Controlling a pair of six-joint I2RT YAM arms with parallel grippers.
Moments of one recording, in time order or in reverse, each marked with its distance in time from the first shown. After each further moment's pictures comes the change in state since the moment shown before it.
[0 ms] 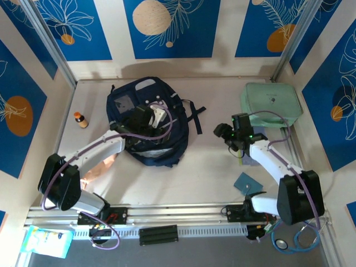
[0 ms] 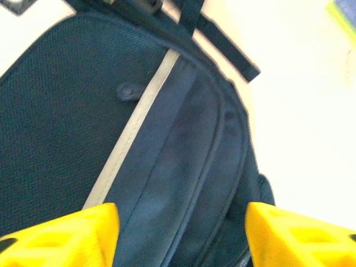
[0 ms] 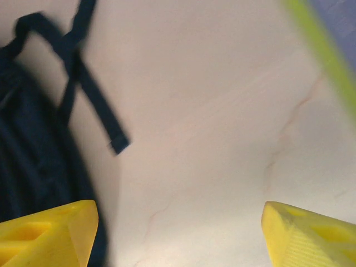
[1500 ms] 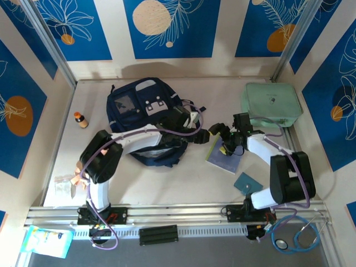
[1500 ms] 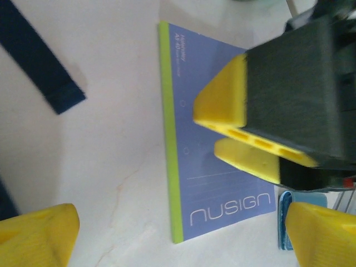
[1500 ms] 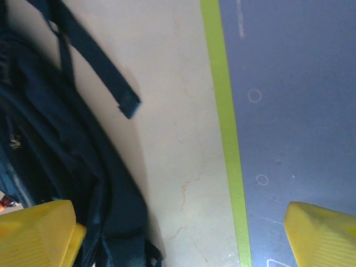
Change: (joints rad) left arm -0.216 0.463 0.308 0.184 0.224 -0.410; right arm -0.049 0.139 0.002 0.066 -0.323 0.174
